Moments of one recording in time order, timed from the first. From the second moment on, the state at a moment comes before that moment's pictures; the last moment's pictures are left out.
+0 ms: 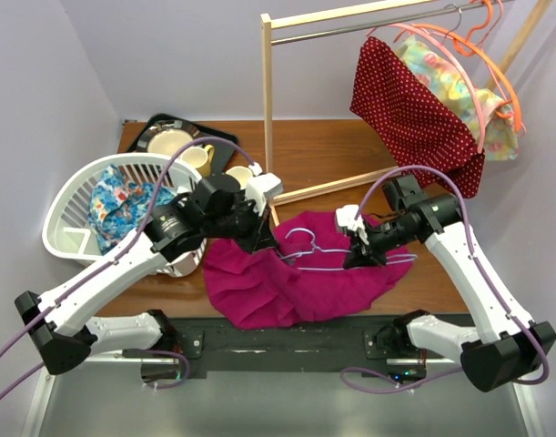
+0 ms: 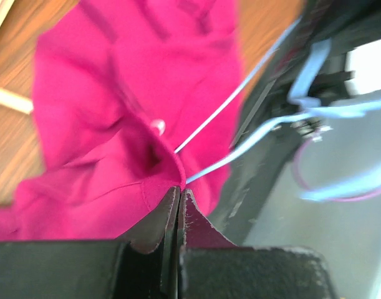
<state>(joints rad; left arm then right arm) -0.84 1.16 1.24 -0.71 0.29 -0.24 0.34 1.12 1.18 -1.36 -0.86 -1.07</state>
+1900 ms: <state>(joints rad) -0.83 1.01 0.86 -0.38 0.53 0.39 0.34 1.06 1.06 -1.05 -1.07 -0.93</state>
